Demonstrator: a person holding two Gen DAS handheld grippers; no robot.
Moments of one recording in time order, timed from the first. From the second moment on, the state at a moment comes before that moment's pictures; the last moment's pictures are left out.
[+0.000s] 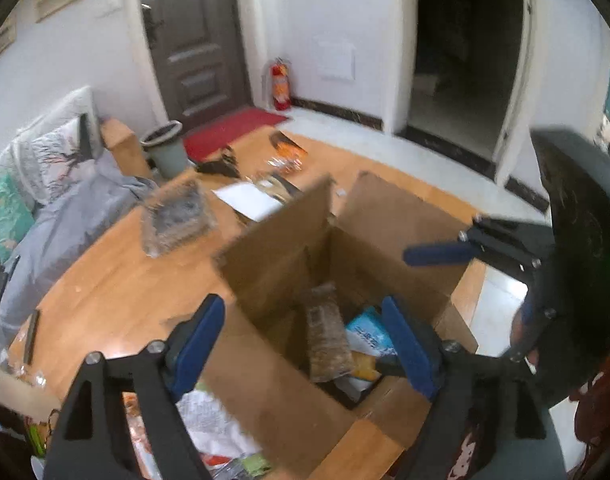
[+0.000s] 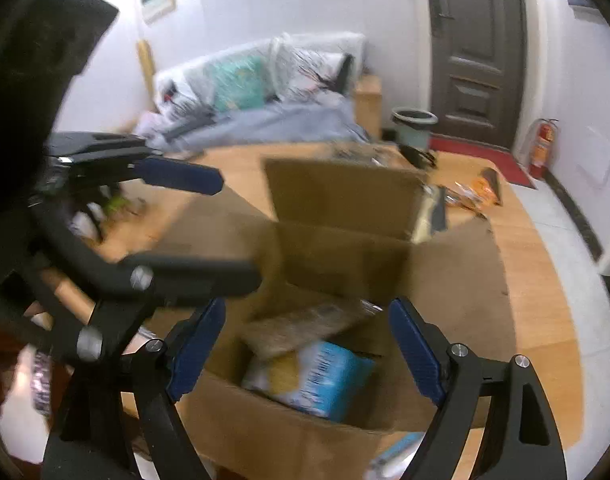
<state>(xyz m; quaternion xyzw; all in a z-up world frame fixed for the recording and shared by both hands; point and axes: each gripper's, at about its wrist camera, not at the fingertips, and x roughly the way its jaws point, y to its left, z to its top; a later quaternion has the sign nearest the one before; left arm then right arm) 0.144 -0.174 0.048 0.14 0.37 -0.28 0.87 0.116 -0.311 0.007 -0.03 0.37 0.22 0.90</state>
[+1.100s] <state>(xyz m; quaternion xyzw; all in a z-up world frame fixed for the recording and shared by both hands) 0.068 0.056 -0.134 0.02 0.47 -0.04 0.88 0.071 -0.100 -0.117 -0.14 0.39 0.38 0.82</state>
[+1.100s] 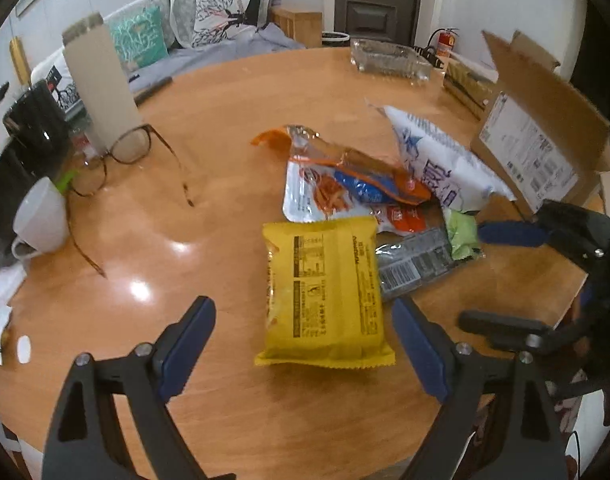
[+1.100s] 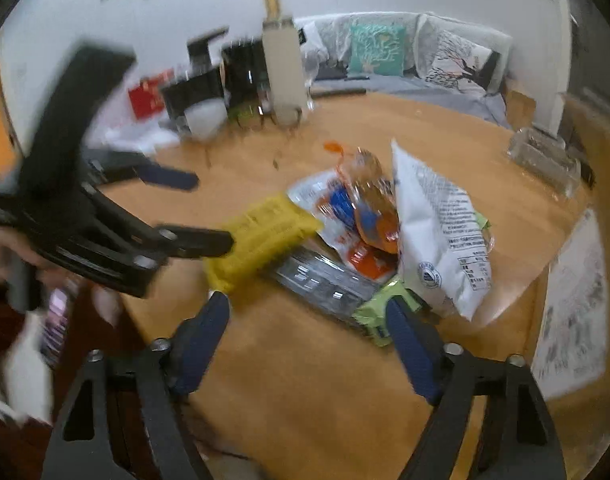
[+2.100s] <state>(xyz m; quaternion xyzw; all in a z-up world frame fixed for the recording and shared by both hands) 0.074 0.084 -0.156 0.01 0.49 -0.04 0.87 0.115 -0.062 -0.143 -0.17 0.49 0.40 0.75</state>
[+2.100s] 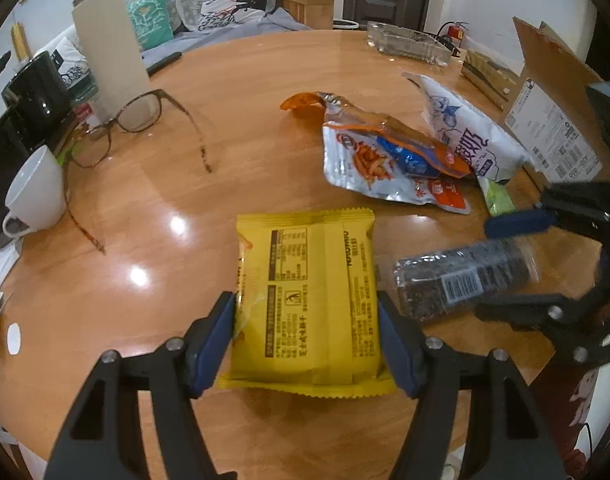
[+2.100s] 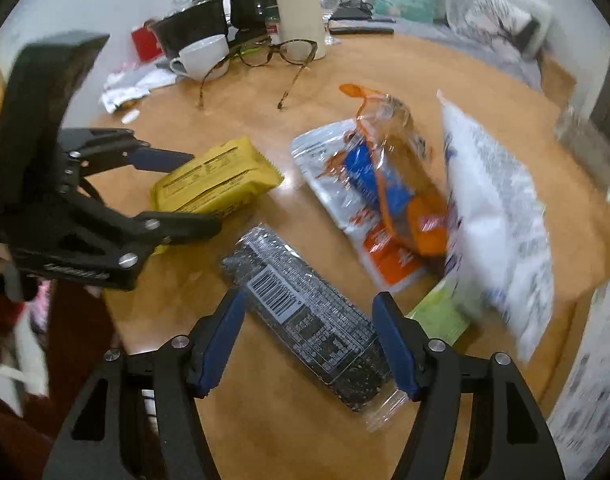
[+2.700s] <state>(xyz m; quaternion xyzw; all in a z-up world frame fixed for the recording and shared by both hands) 0.068 0.093 -0.158 0.00 0.49 -0.04 0.87 0.070 -0.075 -0.139 -0.16 0.50 0.44 0.73</state>
